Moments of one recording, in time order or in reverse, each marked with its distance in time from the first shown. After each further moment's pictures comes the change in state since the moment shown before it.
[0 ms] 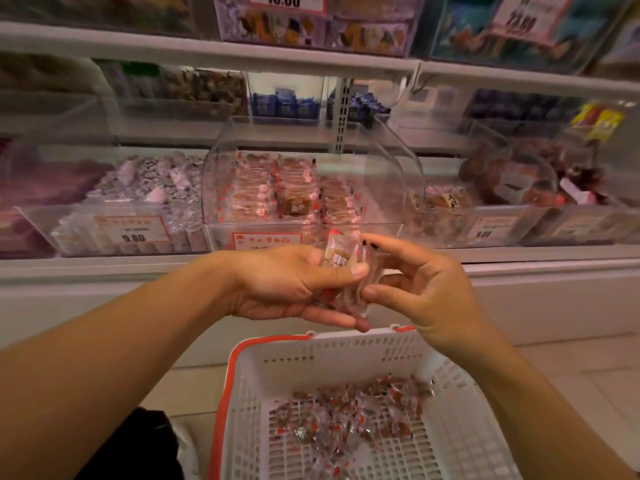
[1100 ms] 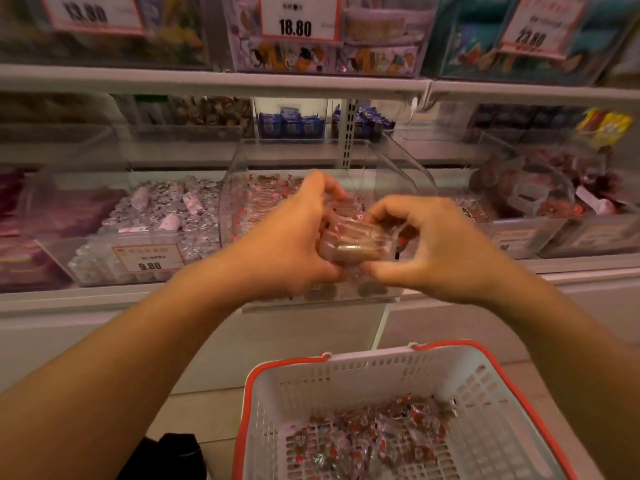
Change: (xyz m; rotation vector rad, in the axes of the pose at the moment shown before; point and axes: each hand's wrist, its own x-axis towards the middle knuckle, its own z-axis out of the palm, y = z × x) left_hand -0.017 0.043 -0.013 0.933 0.617 0.472; right_hand 0.061 -0.060 0.001 -0.741 -0.155 -0.142
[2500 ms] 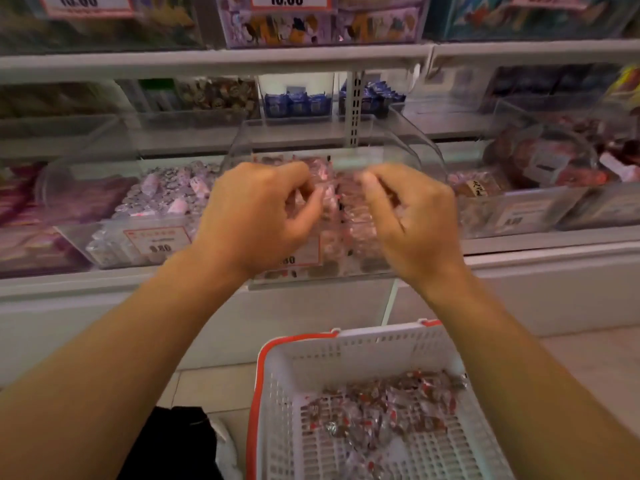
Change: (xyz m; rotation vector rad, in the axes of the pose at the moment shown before) left_hand -0.007 -0.015 -0.013 0.679 0.482 0.331; right_hand 0.018 0.024 0.051 -0.072 0.641 -0.191
